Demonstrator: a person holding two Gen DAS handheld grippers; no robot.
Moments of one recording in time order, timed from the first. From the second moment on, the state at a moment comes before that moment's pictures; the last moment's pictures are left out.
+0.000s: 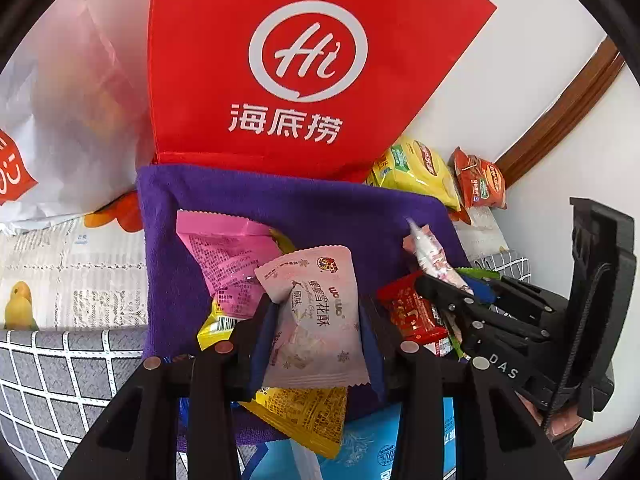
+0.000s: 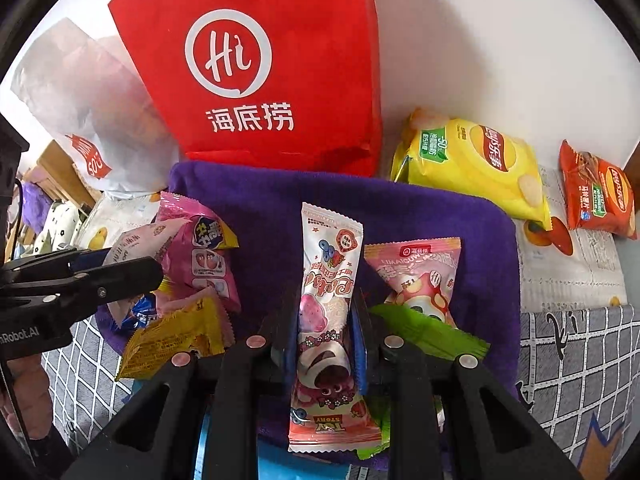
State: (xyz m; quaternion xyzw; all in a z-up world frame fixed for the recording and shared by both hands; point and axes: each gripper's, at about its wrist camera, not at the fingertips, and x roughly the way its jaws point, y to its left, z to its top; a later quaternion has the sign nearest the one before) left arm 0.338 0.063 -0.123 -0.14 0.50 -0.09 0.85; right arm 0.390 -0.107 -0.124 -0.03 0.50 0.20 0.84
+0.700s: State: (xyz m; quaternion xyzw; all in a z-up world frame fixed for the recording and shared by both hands) left arm 0.339 0.063 -0.116 -0.14 0.49 -0.09 0.85; right arm 0.372 -0.110 -0.086 -0.03 0.46 0.21 0.86
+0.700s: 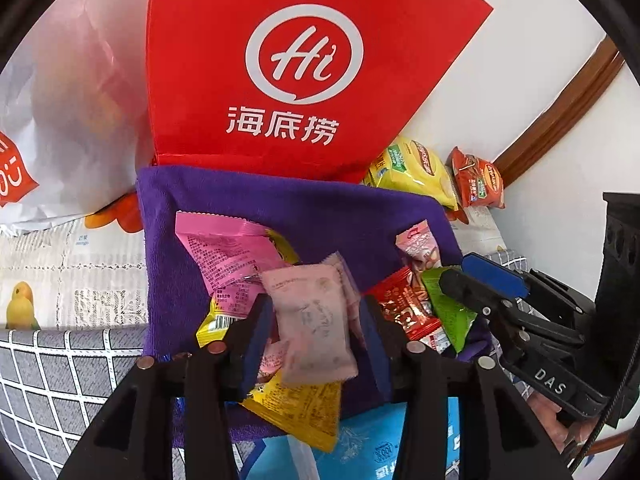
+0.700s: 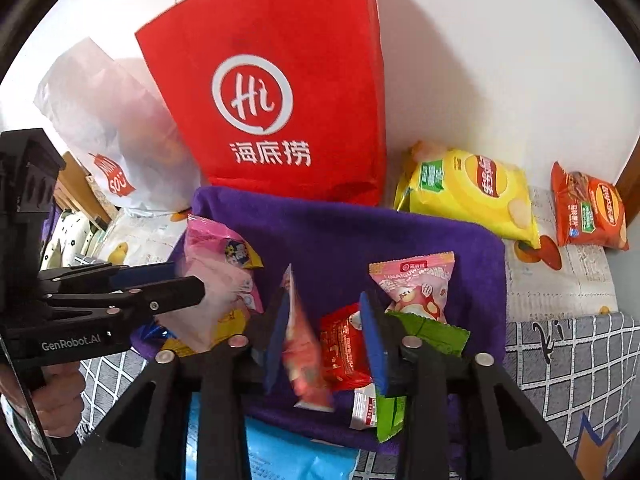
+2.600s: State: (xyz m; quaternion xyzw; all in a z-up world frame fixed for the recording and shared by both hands) left arm -0.014 -0.007 -0.004 -0.04 0.31 -0.02 0.95; right arm 0.007 -0.219 0.021 0.02 0.35 0.08 0.93
